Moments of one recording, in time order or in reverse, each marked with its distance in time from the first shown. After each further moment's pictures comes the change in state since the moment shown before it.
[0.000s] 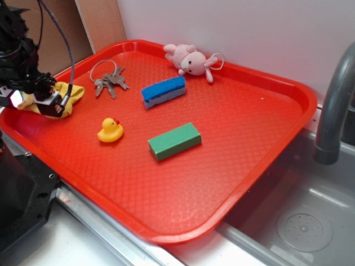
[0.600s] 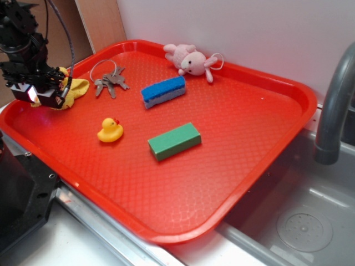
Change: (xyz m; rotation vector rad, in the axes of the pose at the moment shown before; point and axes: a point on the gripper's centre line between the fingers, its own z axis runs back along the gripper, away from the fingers) arm 0.009 -0.006 -0.005 -0.021 0.013 -0.012
